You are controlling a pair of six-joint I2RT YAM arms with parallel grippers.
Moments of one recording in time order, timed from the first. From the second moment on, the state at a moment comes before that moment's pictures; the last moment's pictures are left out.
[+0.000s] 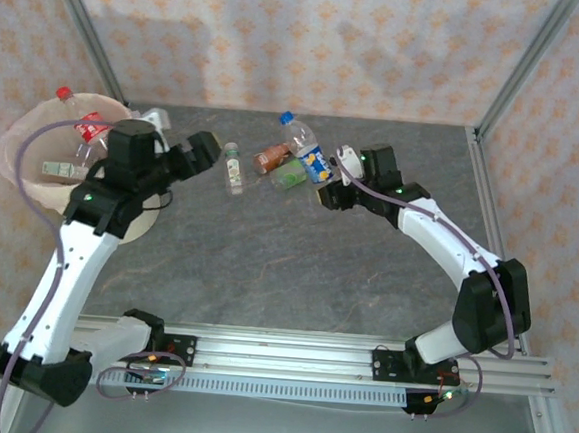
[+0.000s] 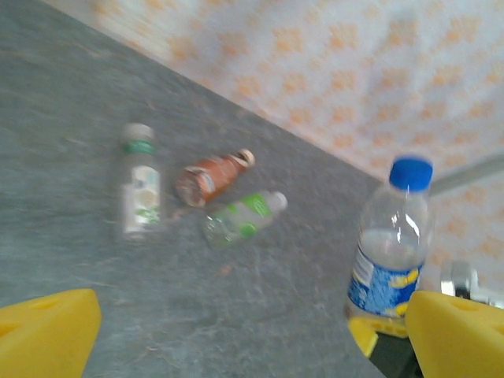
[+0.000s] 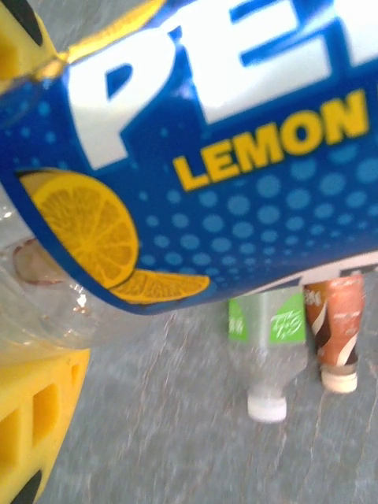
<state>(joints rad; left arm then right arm) -0.21 1.06 1.30 -0.74 0.08 -0.70 0.44 1.49 1.15 -0.40 -0.32 -0.05</state>
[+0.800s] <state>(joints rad) -0.38 1.44 1.30 -0.29 0.31 -0.72 0.60 1.53 1.20 -0.22 -0.64 0.52</state>
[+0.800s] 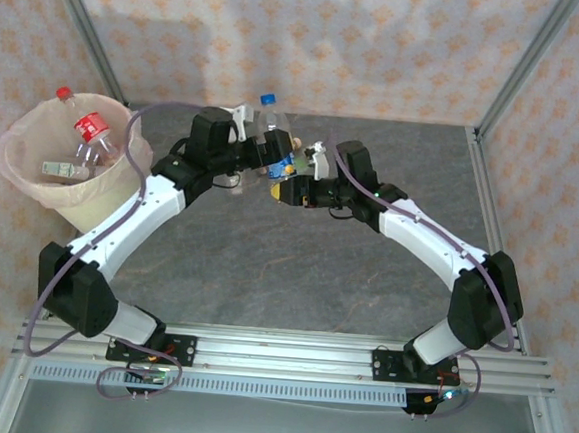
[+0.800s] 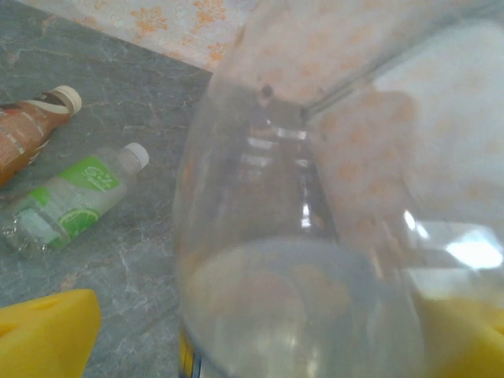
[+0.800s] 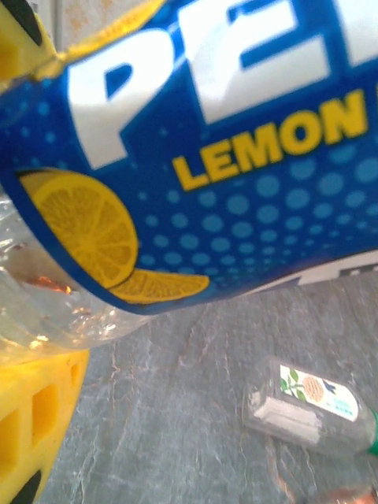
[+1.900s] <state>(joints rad) 0.12 1.15 1.90 -0.96 -0.77 -0.24 0.61 1.24 1.08 -0.27 0.03 0.37</state>
